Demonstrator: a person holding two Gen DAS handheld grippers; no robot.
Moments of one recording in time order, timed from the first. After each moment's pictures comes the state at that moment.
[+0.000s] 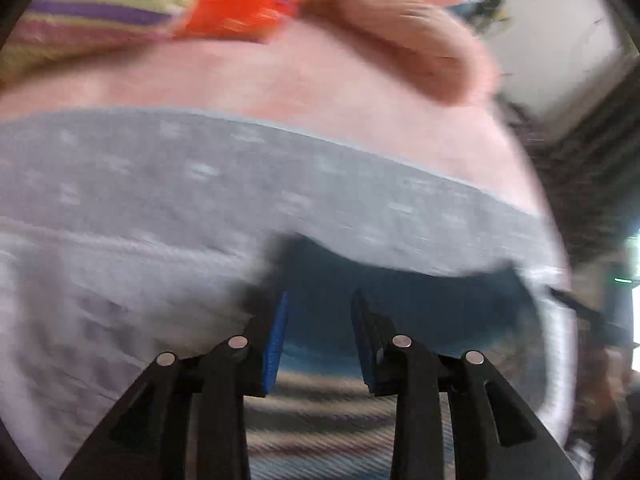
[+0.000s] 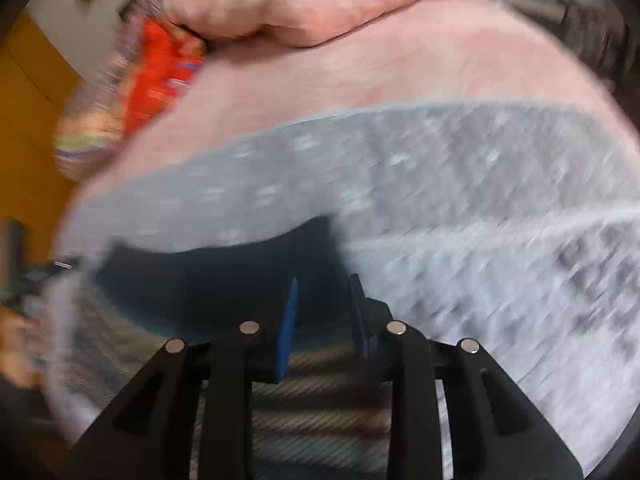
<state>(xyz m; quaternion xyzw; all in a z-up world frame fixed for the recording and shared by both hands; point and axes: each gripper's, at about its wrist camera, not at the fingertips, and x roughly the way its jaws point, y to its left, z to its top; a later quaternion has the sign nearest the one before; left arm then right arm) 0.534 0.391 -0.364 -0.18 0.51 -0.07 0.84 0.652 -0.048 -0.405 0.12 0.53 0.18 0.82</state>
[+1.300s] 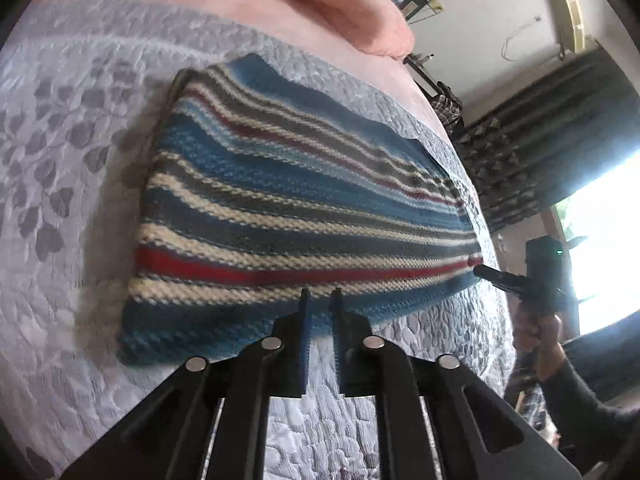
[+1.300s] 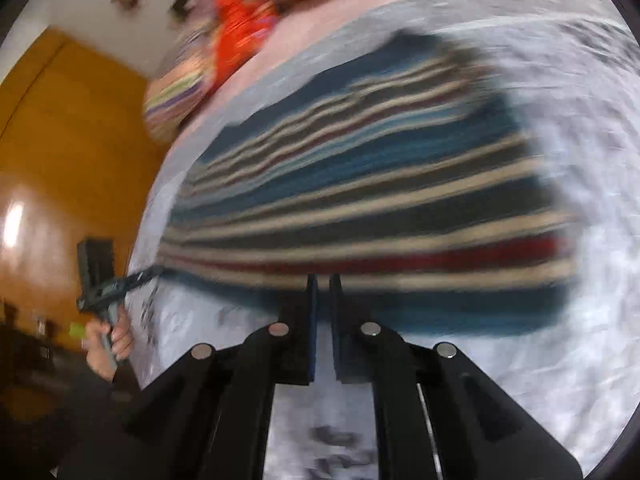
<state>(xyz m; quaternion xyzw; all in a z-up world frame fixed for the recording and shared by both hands) 0.318 0.389 -0.398 -0.22 0.50 -0.17 0.82 0.442 -0.024 -0.418 0.20 0.54 0.30 0.76</state>
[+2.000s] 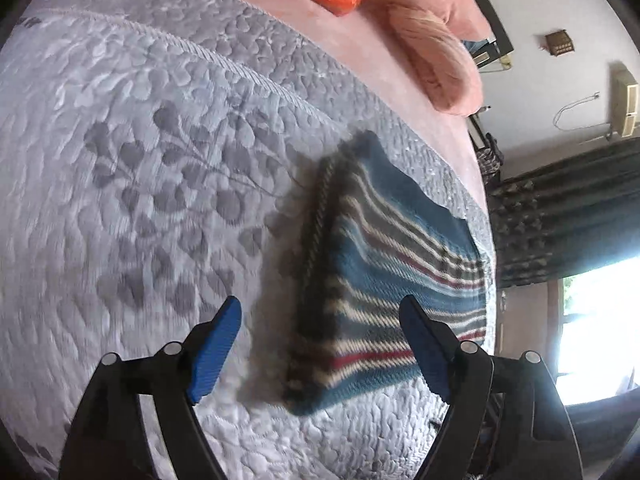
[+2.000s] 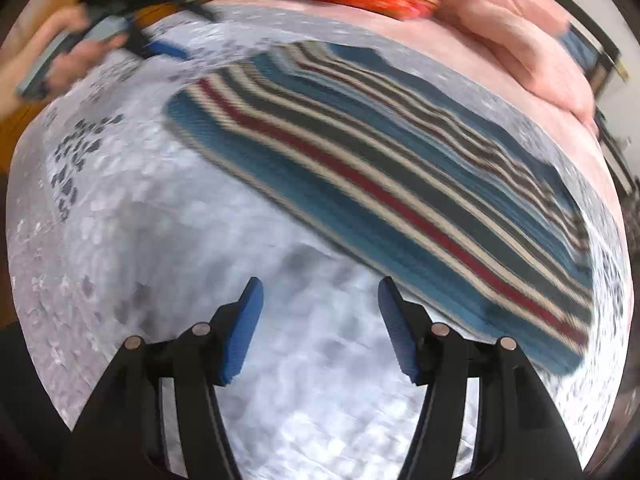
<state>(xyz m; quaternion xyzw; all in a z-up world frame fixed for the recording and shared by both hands) 0.371 0.526 -0.388 -0.32 0.52 -0.09 0.79 0.329 0.205 -0.402 -0.22 0.47 0.29 0.81</state>
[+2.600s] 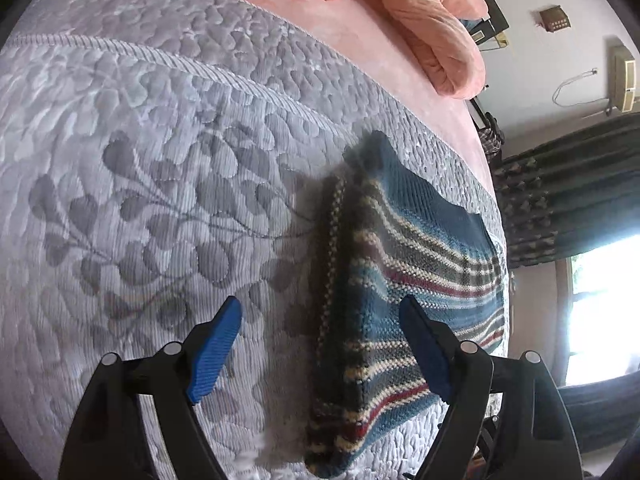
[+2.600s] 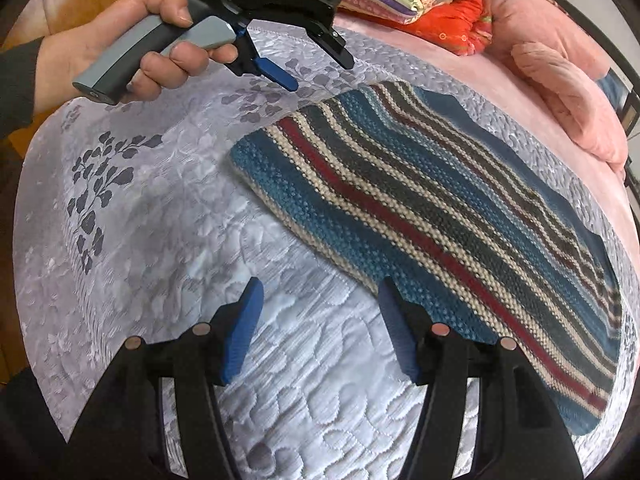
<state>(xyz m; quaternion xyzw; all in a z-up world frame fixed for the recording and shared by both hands) 0.412 0.518 -0.410 -0.28 0.54 -0.12 0.79 0.337 0.292 -0.404 -0.22 0.44 0.33 0.80</state>
